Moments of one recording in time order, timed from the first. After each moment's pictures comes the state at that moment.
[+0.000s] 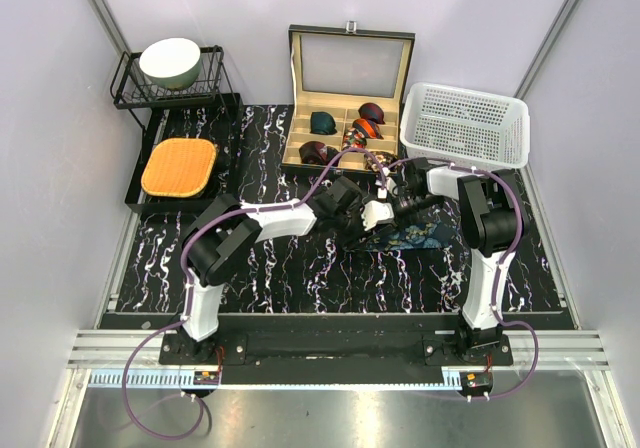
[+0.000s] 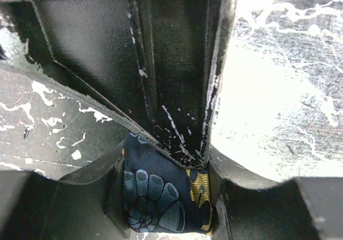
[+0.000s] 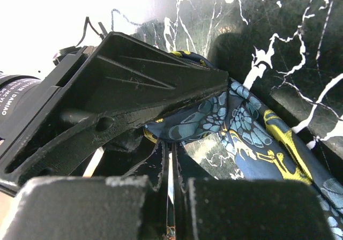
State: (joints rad) left arm -0.83 2.00 1.24 -0.15 0.42 0.42; right arm 0.22 2.06 1.23 -0.71 -1.06 0.06
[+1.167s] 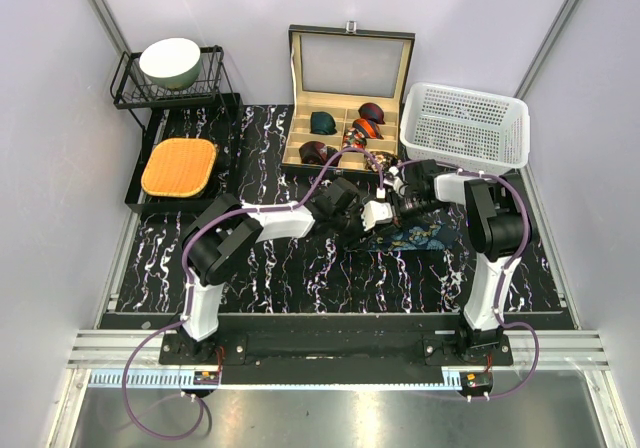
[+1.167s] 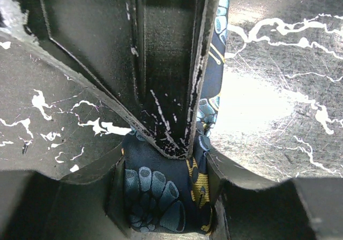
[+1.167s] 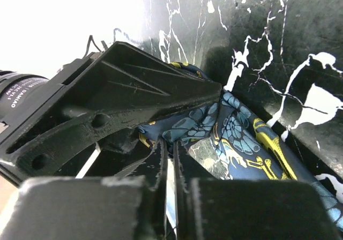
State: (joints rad) left arm -0.82 2.00 1.20 -0.04 0.47 0.41; right arm 0.18 2.00 1.12 -0.52 -1.07 0.16
